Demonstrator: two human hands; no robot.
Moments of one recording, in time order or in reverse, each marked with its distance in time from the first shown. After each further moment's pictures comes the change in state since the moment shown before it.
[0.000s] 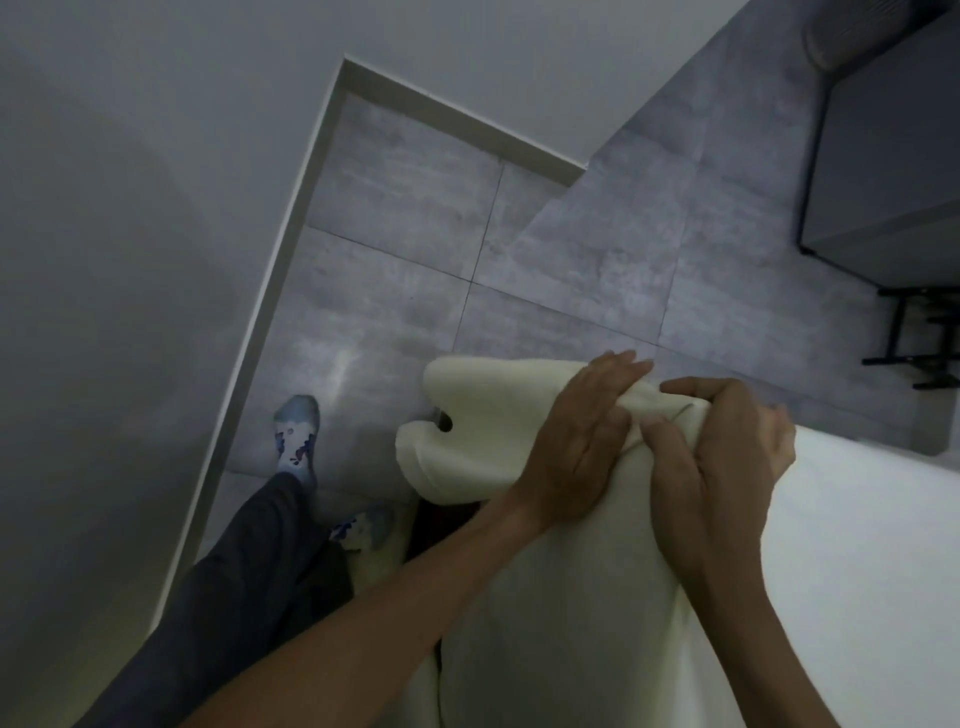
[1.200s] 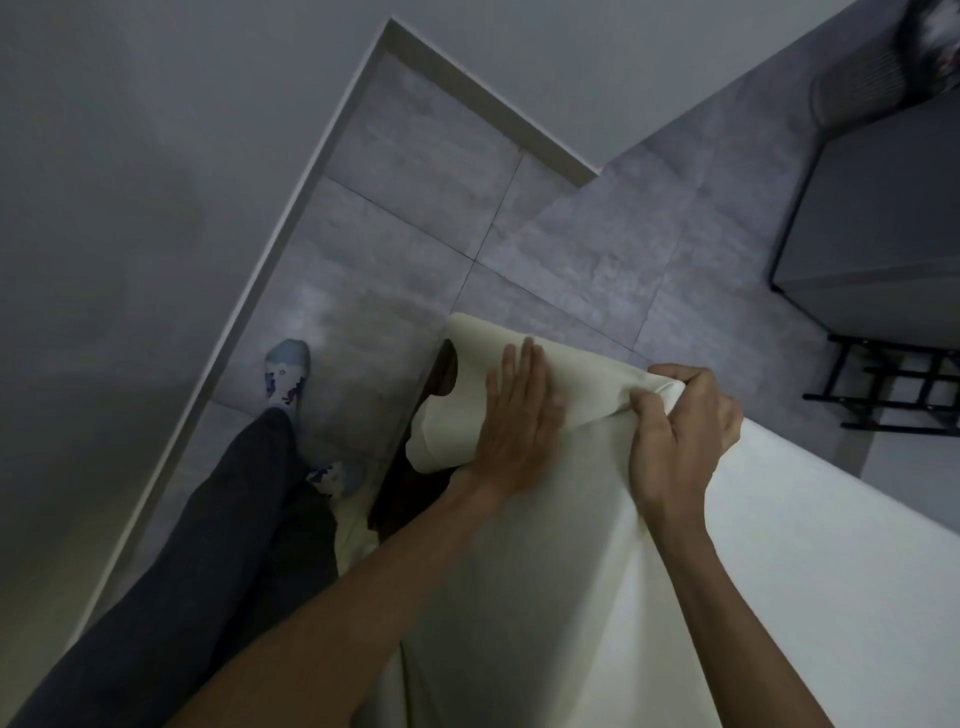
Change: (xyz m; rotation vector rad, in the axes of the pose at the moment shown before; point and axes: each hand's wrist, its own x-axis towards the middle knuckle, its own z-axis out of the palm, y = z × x) left_hand -0.043 -0.018 -0.014 0.325 0.089 -0.299; right_hand -0.002 -0.017 -0.005 0.006 -0.003 0.080
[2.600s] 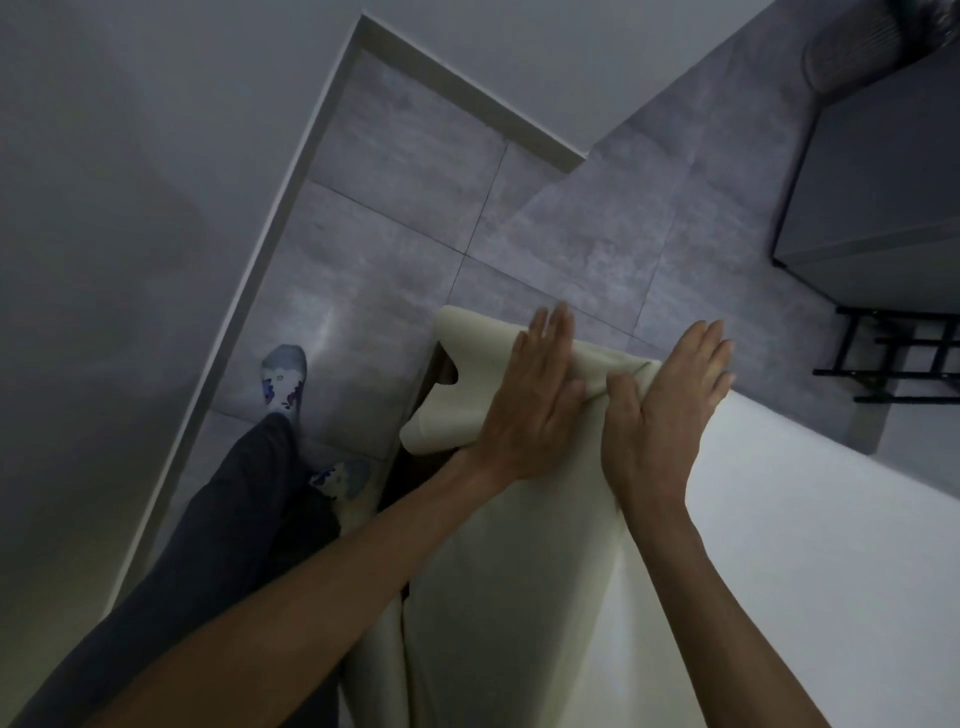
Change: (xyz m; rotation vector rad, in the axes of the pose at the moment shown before) left_hand 0.010 0.038 -0.012 -0.067 -0.006 0.287; right_hand 0.000 0.017 0.008 -0.249 -0.022 -0.057
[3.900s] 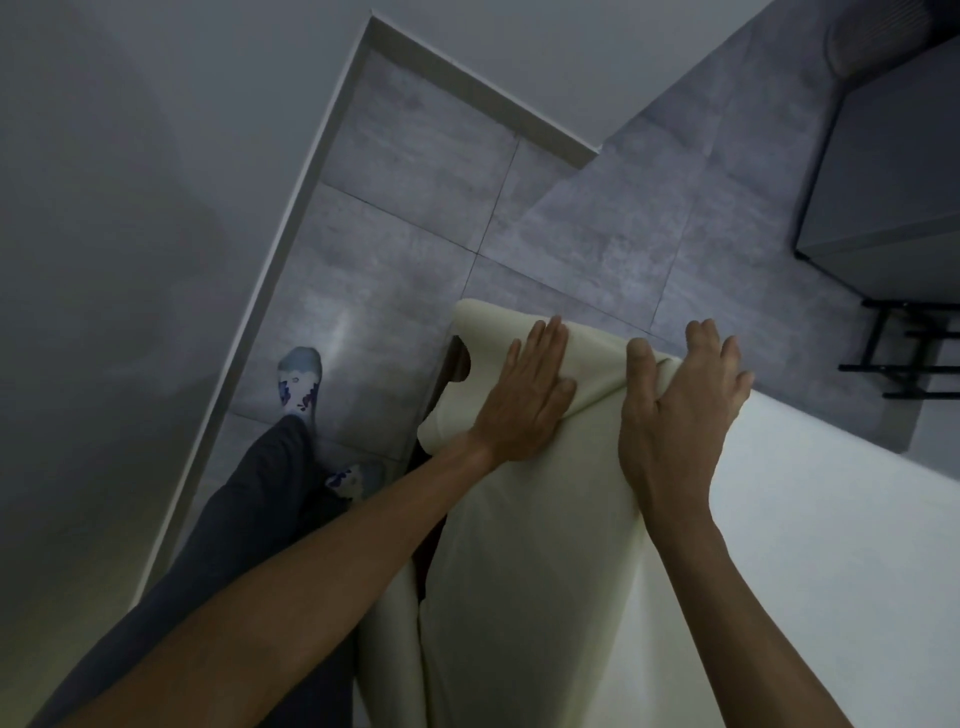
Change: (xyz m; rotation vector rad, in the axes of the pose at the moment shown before) left_hand 0.001 -0.066 0.014 0.118 -0.149 -0.053; right_hand 0.003 -0.004 0.000 0.072 0.046 0.047
